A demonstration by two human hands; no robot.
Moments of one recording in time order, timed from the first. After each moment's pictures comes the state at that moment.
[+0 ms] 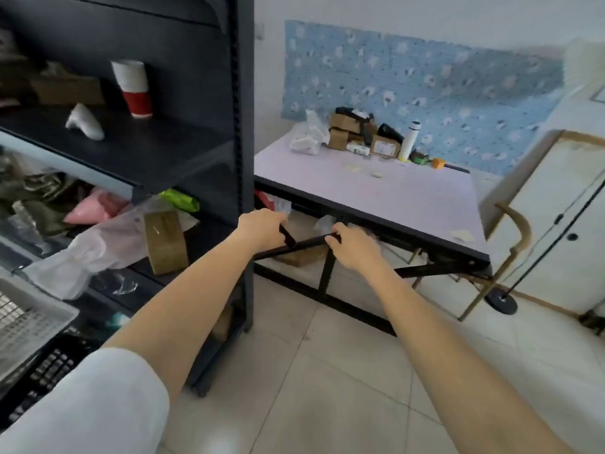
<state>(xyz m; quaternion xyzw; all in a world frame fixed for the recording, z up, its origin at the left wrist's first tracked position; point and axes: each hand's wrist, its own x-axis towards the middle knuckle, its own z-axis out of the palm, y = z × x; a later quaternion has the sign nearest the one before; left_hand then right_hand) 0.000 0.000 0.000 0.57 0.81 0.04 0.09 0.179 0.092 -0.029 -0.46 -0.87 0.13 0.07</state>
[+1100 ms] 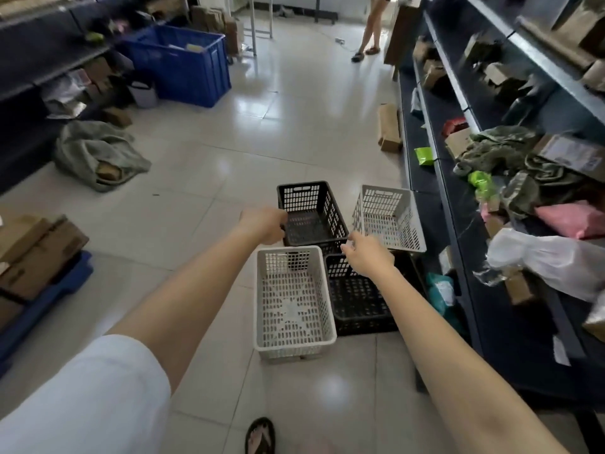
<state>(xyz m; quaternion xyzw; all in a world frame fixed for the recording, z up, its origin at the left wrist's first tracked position) -0.157 -0.753 -0.077 -0.05 0.99 0.00 0.16 -0.187 -0.534 -0.127 0.07 -0.97 0.13 -0.16</state>
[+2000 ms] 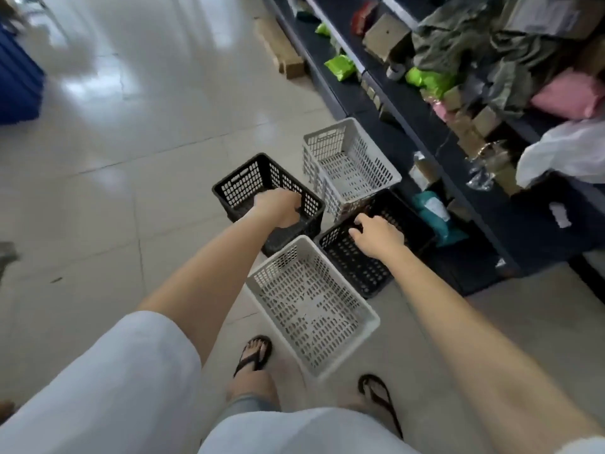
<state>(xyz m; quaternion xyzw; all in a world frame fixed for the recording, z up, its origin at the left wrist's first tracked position) -0.455 -0.823 -0.172 0.22 0.95 -0.04 0.23 -0.358 -0.637 -0.213 -0.17 -0.95 0.15 -0.21</state>
